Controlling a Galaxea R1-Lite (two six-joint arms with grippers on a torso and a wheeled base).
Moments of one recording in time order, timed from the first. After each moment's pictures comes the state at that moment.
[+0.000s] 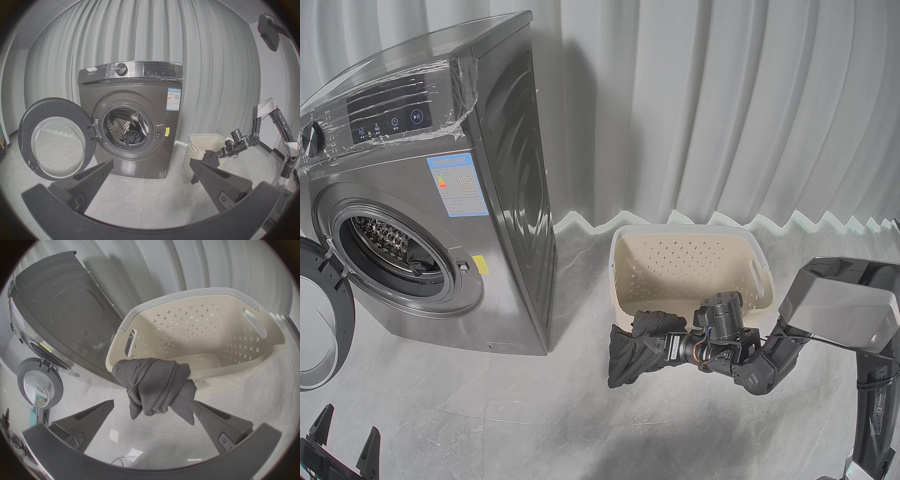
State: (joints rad) left arm 0.00 0.02 -0.02 0.00 0.00 -0.04; right arm 0.51 2.31 -0.85 -0.91 -0.05 0.44
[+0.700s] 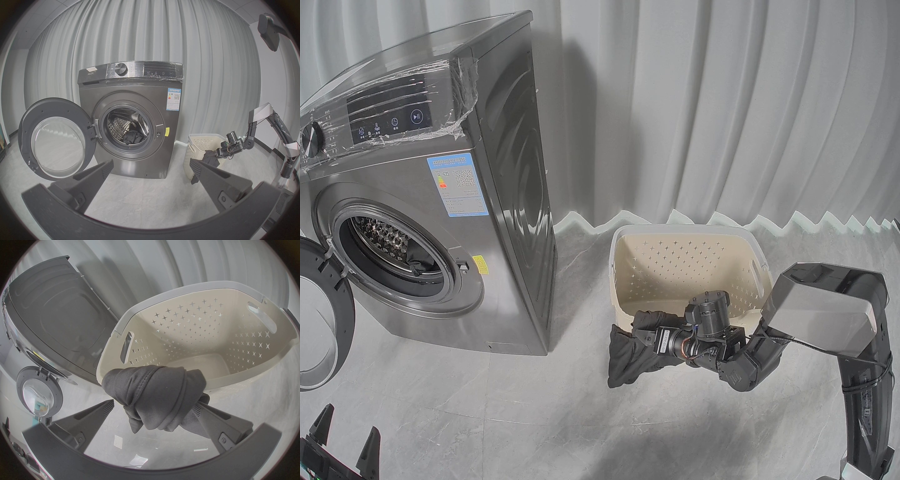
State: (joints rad) left arm 0.00 0.02 -0.02 0.00 0.00 -0.04; right arm 0.51 2.42 -0.97 -0.92 -0.05 0.48
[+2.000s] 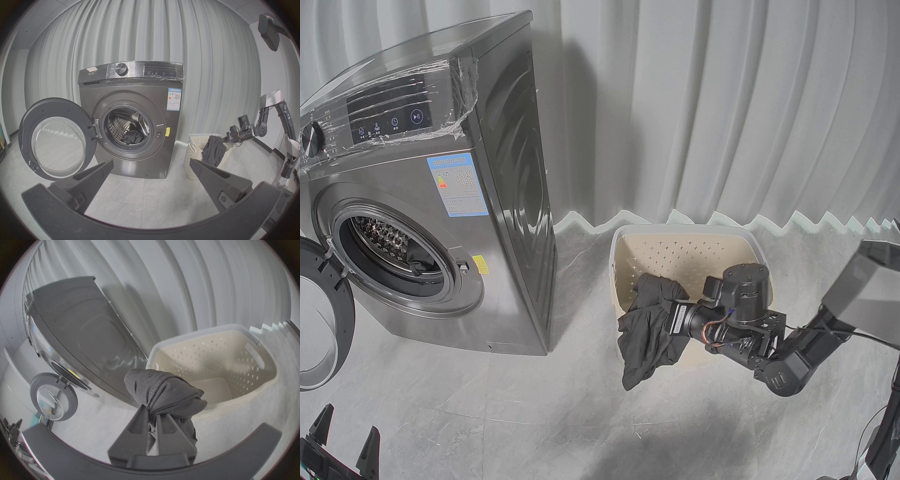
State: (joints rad) left arm 0.00 0.02 -0.02 0.00 0.00 -0.04; right arm 0.59 2.09 -0.76 -1.03 -0.12 0.44
